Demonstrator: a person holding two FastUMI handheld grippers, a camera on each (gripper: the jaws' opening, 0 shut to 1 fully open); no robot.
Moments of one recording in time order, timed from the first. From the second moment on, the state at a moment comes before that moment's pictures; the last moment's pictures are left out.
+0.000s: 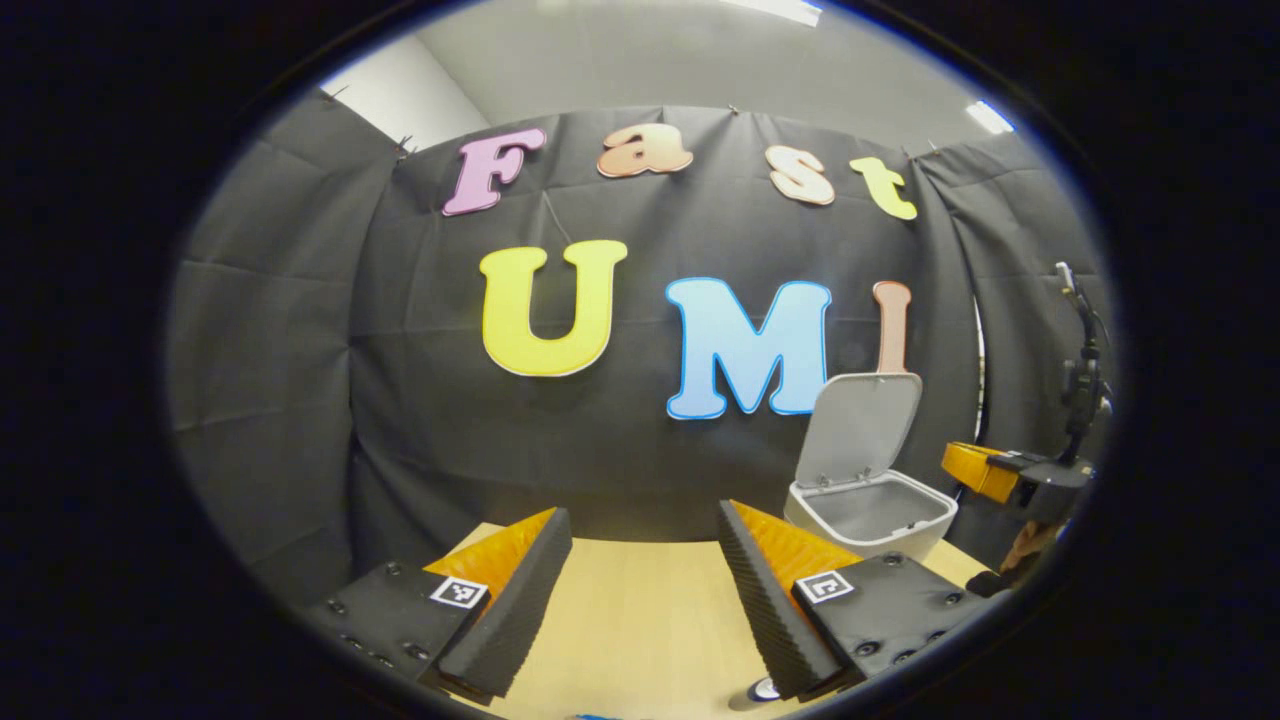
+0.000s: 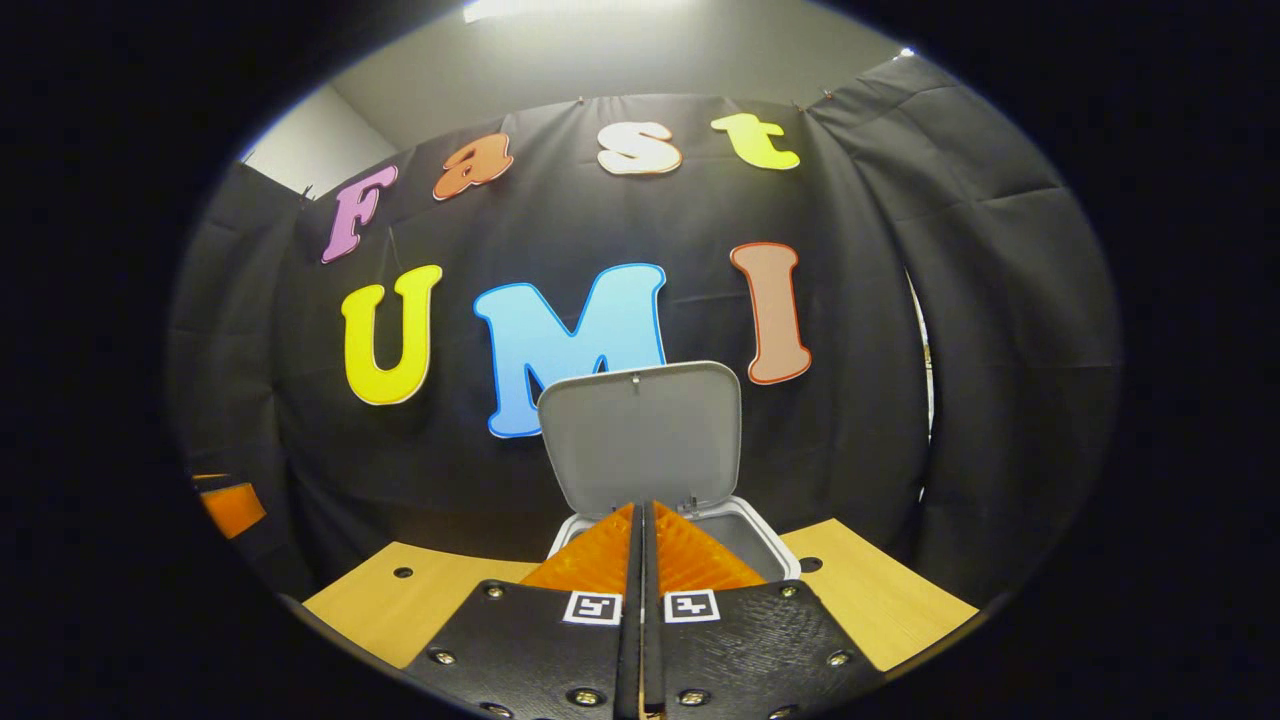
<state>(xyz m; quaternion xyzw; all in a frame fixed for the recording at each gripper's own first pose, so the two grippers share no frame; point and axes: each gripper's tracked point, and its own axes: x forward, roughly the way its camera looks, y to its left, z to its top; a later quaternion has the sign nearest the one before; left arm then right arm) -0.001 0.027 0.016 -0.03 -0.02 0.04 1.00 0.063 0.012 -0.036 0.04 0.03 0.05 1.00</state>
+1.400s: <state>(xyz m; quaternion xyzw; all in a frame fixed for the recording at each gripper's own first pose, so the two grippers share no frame) 0.001 0.042 -0.053 -0.01 0.02 0.03 1.00 0.040 0.035 -0.014 0.03 0.01 0.08 1.00</state>
